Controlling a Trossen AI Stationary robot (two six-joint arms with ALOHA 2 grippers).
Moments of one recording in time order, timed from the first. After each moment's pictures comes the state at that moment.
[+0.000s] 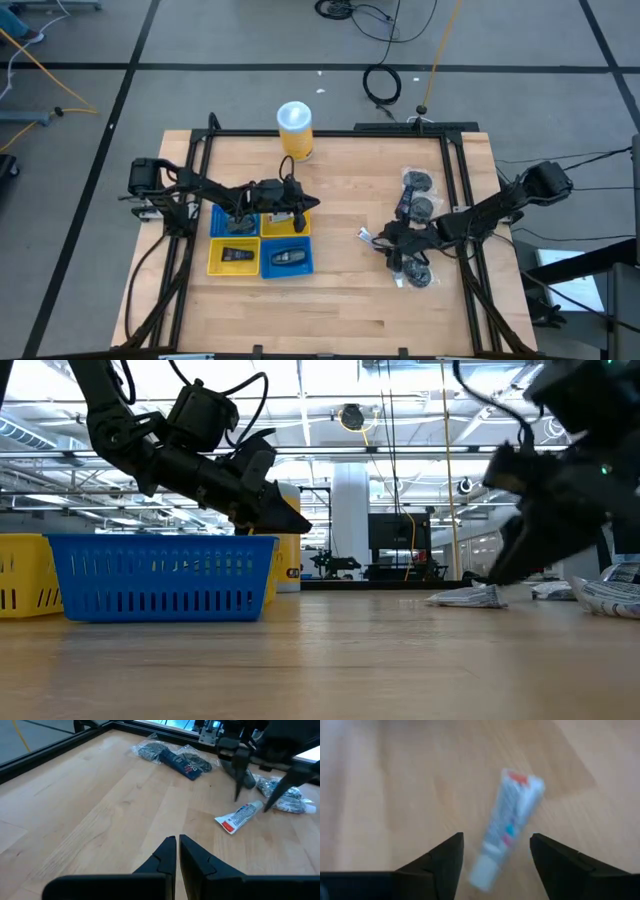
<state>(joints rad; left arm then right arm) 0.13 1.69 0.59 0.76 -0.04 -0.18 0.34 1.32 0.35 0.13 0.33 0.53</state>
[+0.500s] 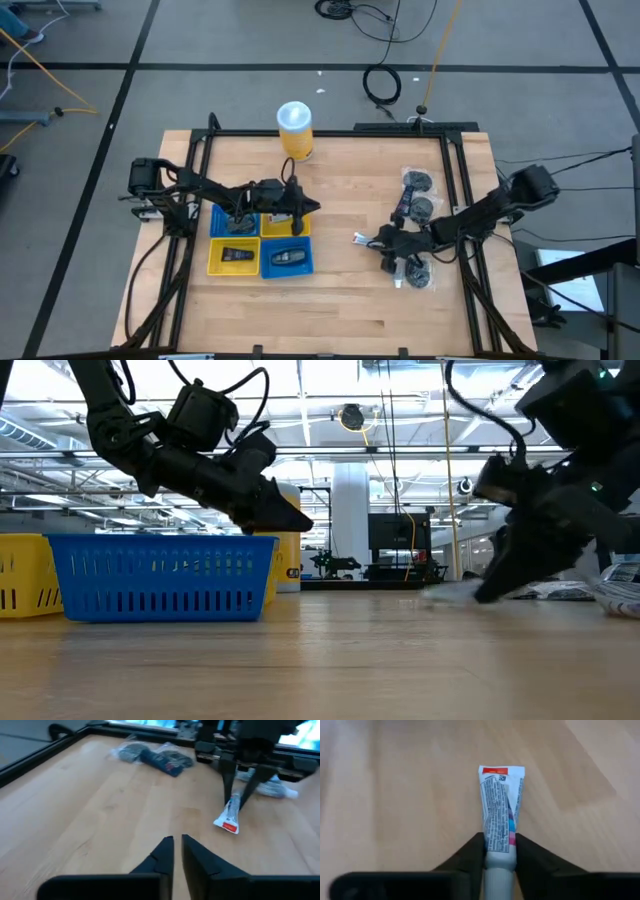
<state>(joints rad) 0.13 1.68 0.59 0.76 0.04 -0.07 0.33 1.47 0.35 0.34 0.36 0.47</state>
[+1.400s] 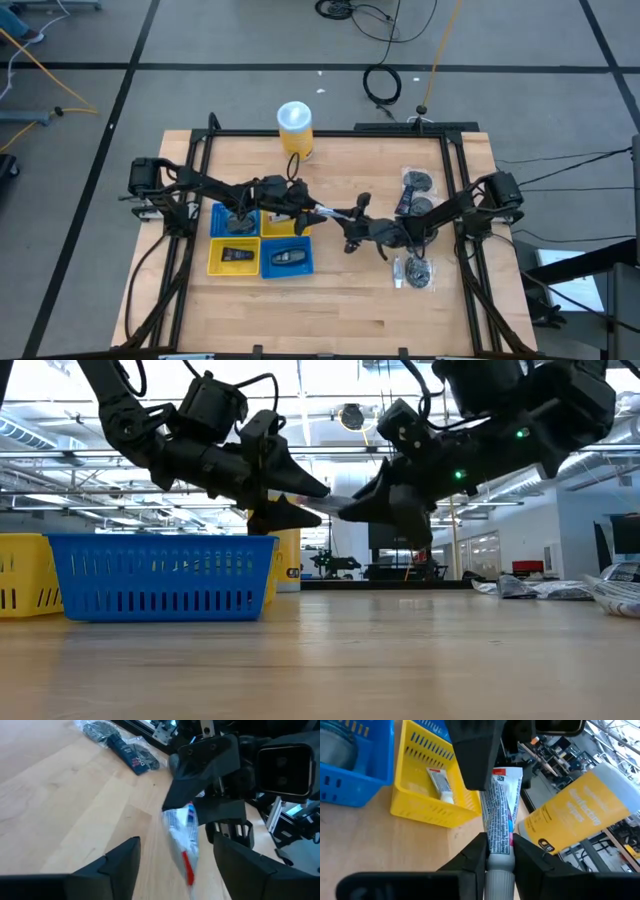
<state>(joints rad) 0.14 1.68 0.65 0.71 0.23 -0.46 0.20 1.76 0.63 0.84 0.66 -0.50</state>
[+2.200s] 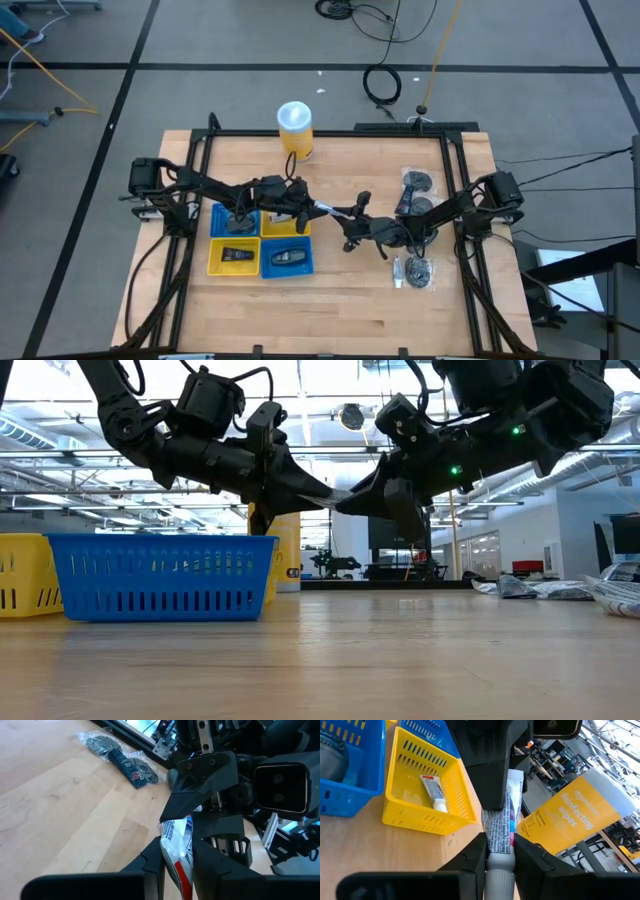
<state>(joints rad) 0.13 1.68 0.65 0.78 0.19 -0.50 0.20 1.76 0.63 0.88 0.66 -0.52</state>
